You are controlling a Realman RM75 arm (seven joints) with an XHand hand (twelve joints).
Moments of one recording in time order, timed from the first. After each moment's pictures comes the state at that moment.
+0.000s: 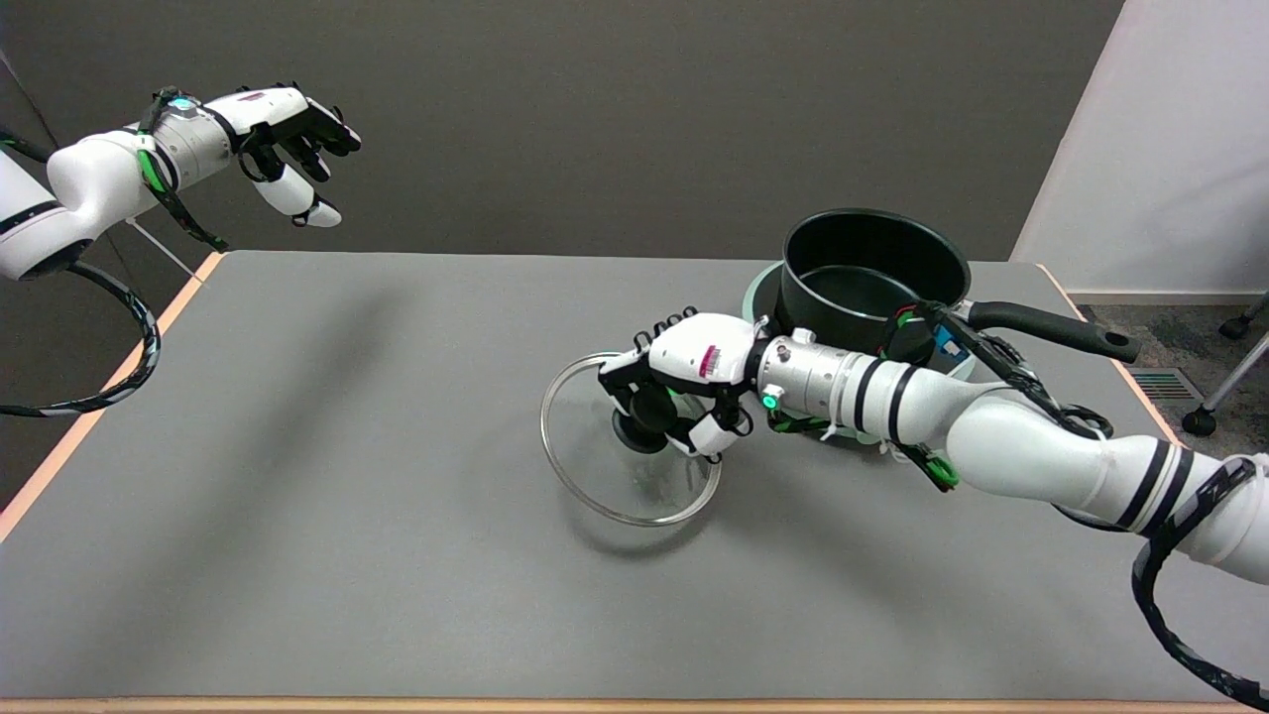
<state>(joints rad) 0.39 -0.73 -2.28 1.63 1.24 -0.13 -0.24</state>
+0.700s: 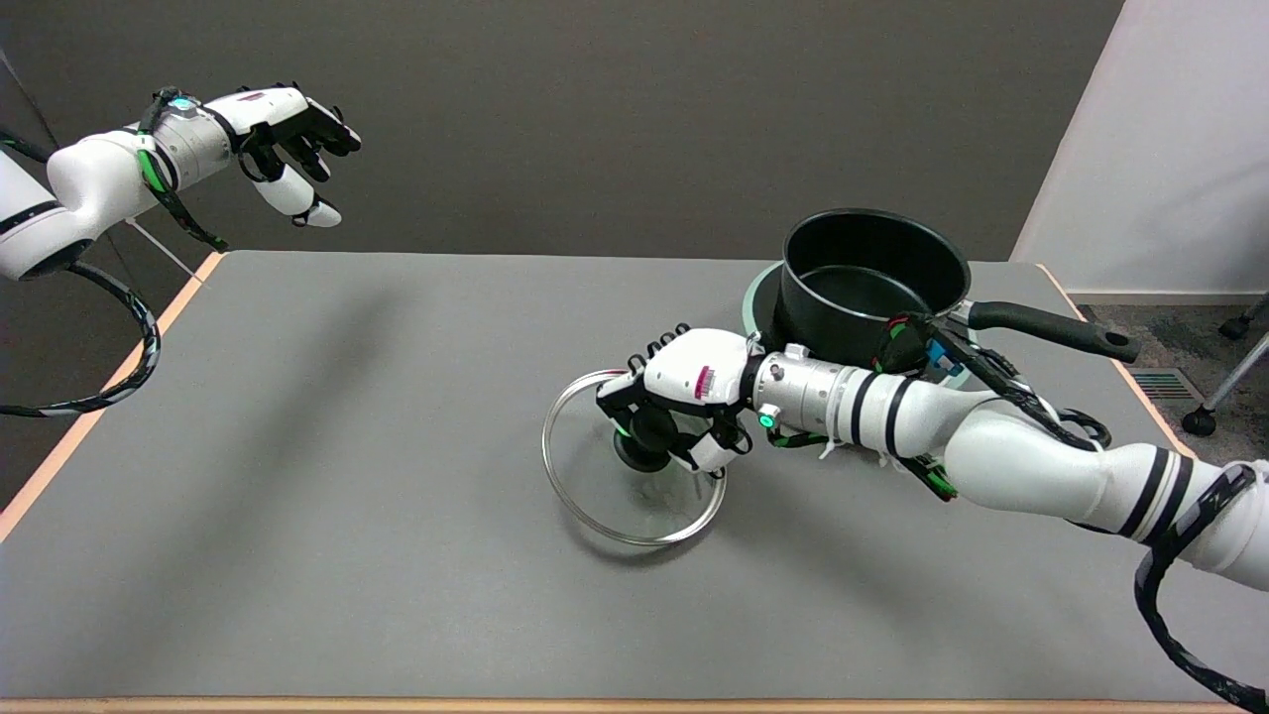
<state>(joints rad) 0.38 -0.73 -2.30 1.65 1.16 -0.15 -0.23</state>
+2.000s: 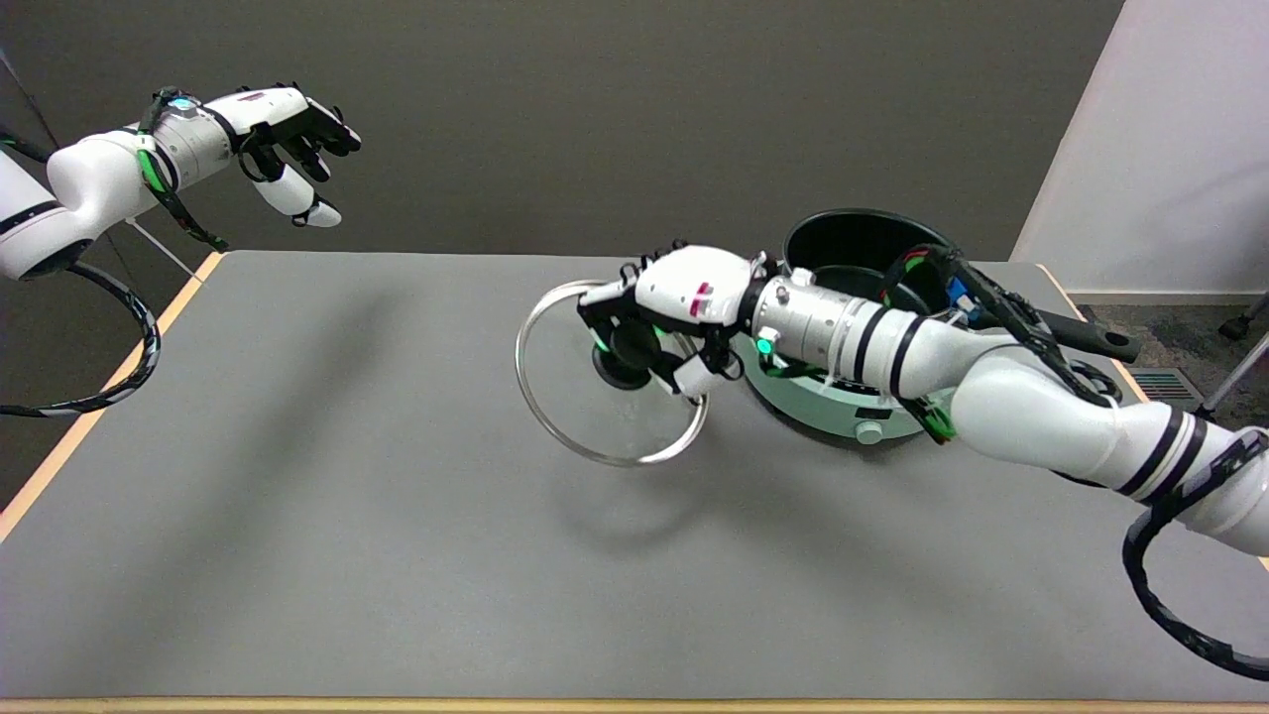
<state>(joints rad) 0.45 -0.73 -2.23 1.70 1.15 -0.14 -0.15</state>
